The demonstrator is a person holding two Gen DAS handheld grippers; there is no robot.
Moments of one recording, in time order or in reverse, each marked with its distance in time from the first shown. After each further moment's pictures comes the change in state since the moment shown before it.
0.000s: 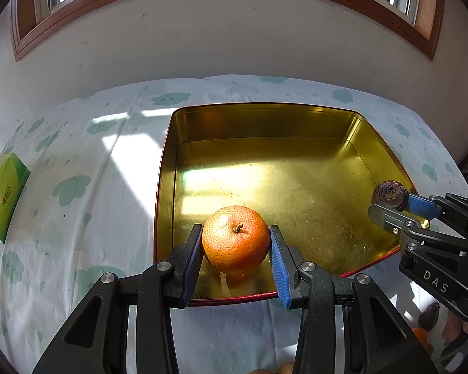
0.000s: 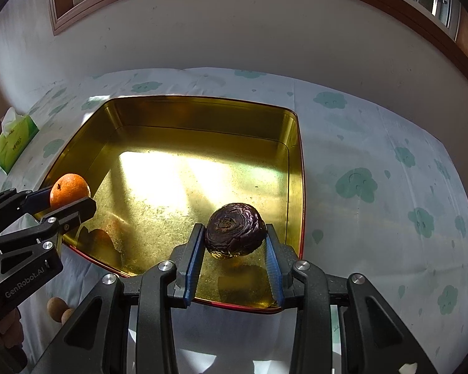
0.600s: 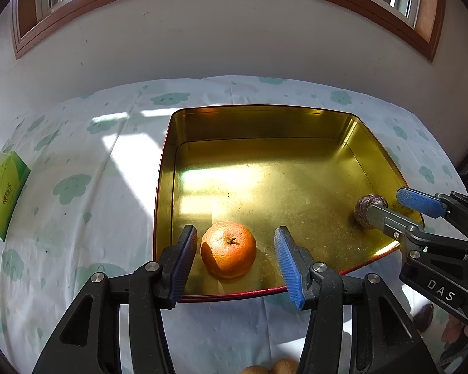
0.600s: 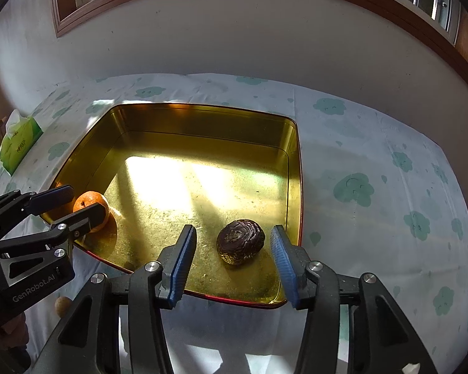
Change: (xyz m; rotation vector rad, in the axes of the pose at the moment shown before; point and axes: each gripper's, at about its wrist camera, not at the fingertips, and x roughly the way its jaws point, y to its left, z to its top) left arm -0.007 -0.001 0.000 -0.011 0.005 -0.009; right arm -0.016 0.003 -0.001 0.000 -0.019 0.005
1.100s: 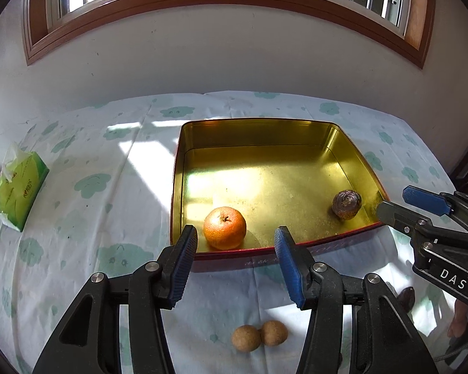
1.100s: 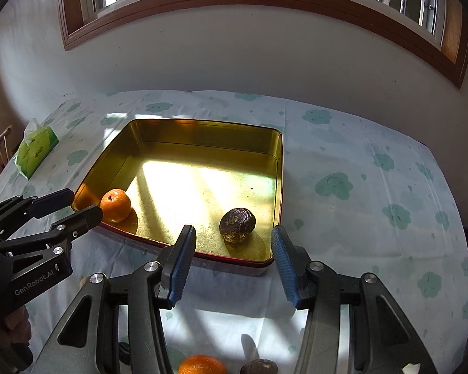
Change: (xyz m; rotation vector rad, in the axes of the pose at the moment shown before) left arm -0.051 -0.006 -0.019 -0.001 -0.051 0.007; right arm -0.051 -0.006 -0.016 0.016 -0.050 0.009
